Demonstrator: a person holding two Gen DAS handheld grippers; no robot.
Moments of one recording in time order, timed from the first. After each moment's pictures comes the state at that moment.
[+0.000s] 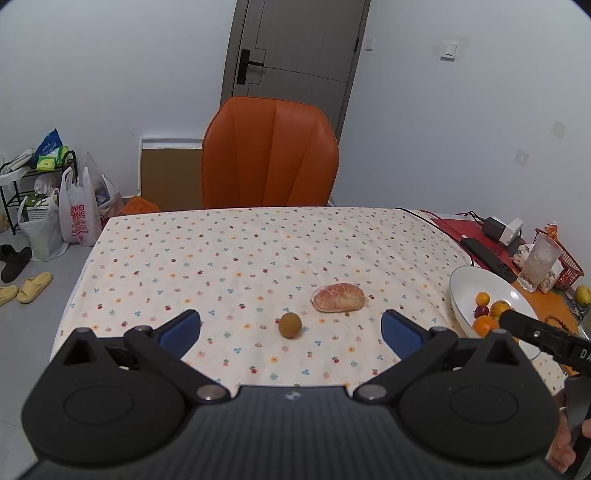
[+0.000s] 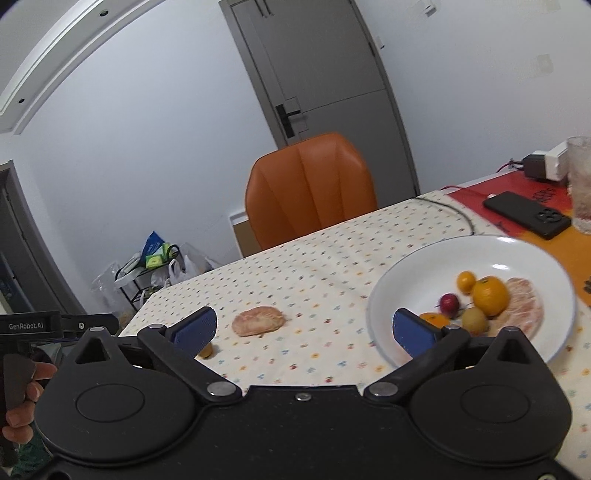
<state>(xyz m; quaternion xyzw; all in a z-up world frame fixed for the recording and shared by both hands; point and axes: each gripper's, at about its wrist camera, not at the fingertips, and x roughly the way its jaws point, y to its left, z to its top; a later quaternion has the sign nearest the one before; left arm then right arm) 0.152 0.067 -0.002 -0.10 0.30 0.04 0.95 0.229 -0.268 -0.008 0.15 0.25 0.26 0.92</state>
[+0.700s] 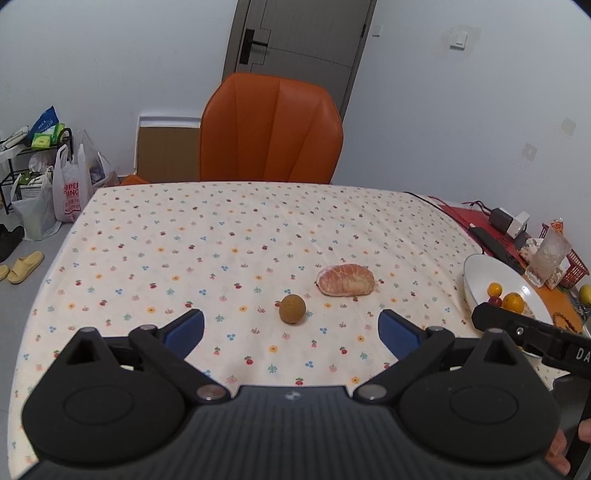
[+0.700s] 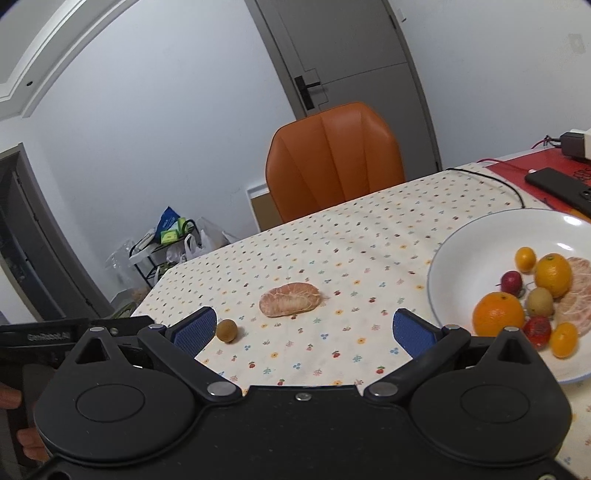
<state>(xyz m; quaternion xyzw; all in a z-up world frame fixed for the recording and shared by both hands) 0.177 0.071 -0.037 -0.12 0.32 0.04 0.94 0.246 -0.222 -0.021 0.14 0.29 0.30 0.90</state>
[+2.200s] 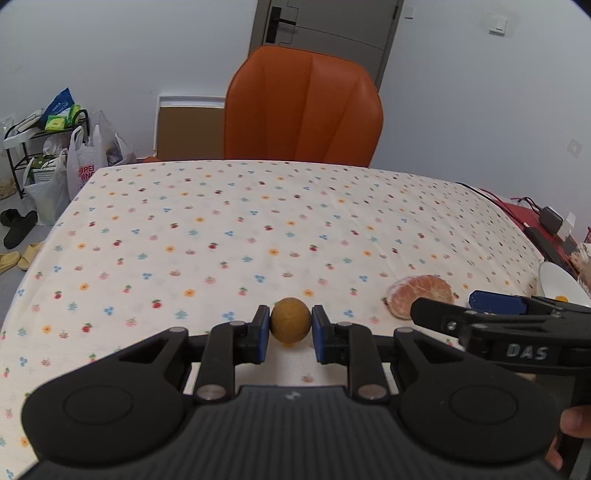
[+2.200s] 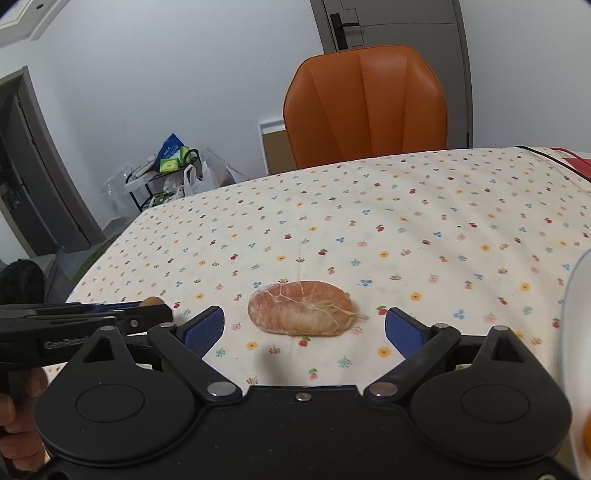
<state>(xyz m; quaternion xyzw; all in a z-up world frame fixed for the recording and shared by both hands) 0.245 0.107 -0.084 -0.12 0.35 0.08 0.92 0.335 -0.122 -0.057 0.04 0.35 0.33 0.88</state>
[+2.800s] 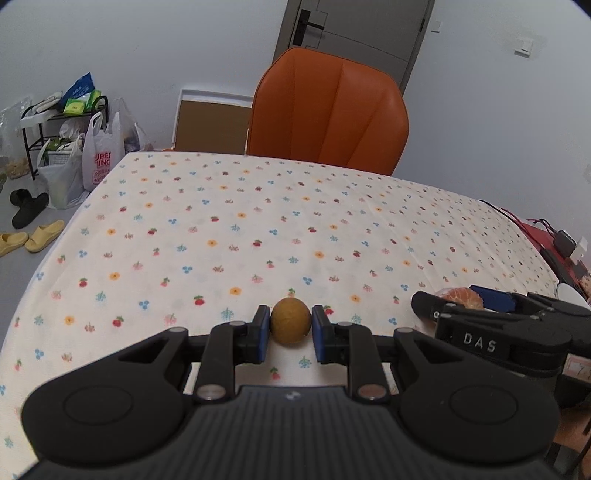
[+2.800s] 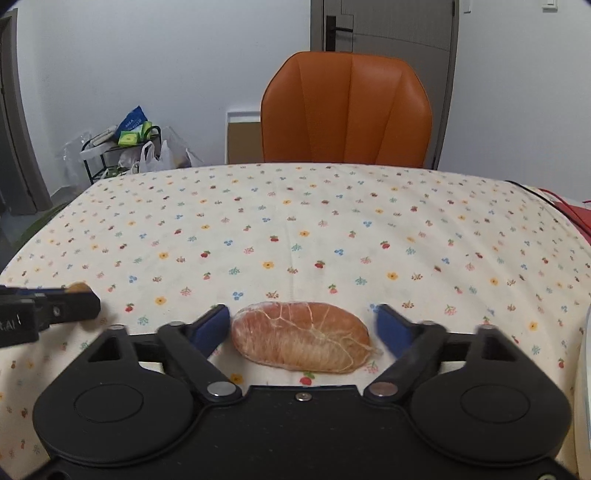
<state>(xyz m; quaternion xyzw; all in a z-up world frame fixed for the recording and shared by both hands) 0.238 0.136 -0.094 -0.15 0.34 0.10 0.92 0.338 -0.069 -0.066 -0.05 0.33 0.26 0.91</state>
